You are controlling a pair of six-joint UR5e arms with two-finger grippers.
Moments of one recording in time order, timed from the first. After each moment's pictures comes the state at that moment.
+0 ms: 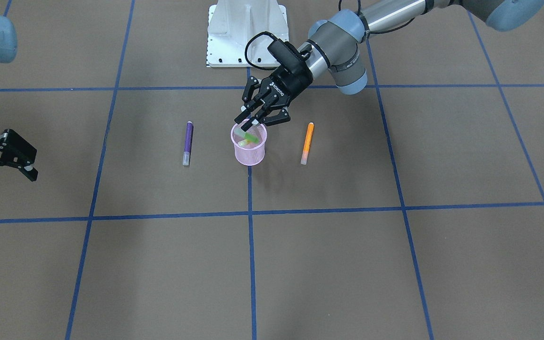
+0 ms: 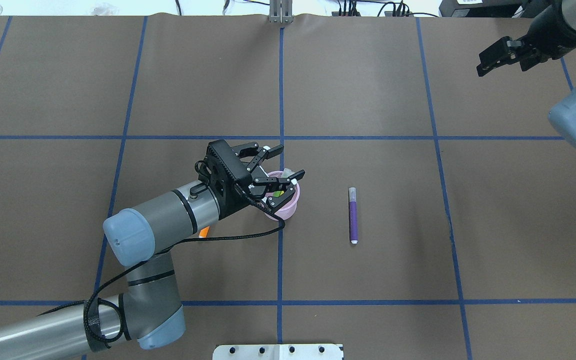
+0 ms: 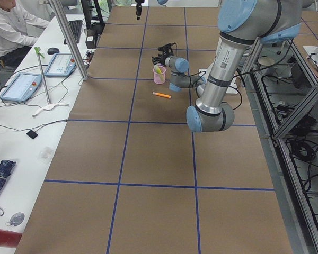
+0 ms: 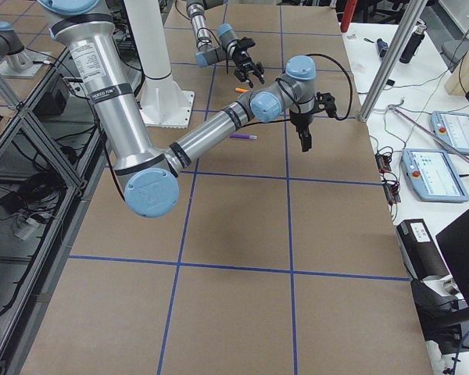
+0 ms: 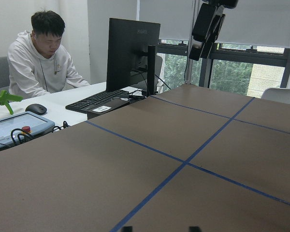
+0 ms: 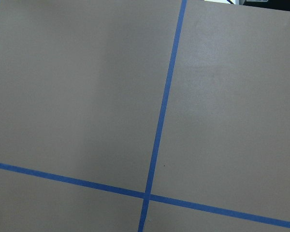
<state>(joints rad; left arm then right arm) -0.36 -2.14 -1.51 -2.97 -1.32 -0.40 1.16 -1.21 1.83 -1.54 2.20 0.55</state>
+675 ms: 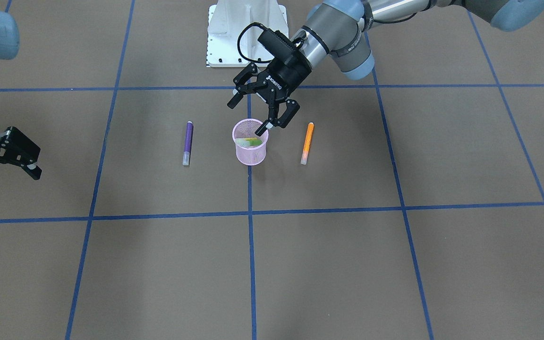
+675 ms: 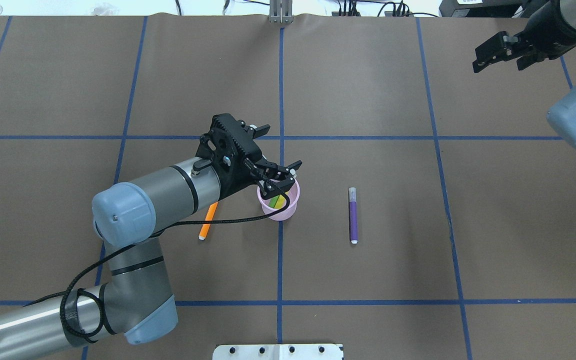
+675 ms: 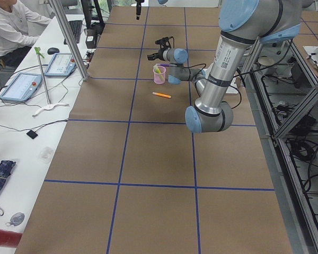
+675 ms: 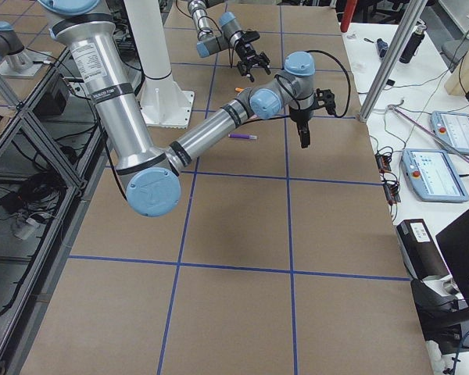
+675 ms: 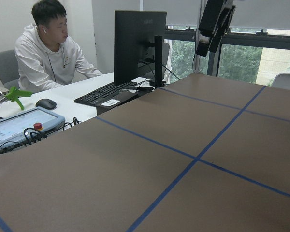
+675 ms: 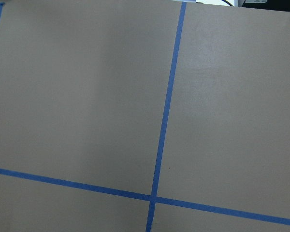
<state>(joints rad) -0.42 -2.12 -1.71 -2.54 -1.36 -0.40 1.15 -1.20 1.85 -1.53 2.20 0.65</state>
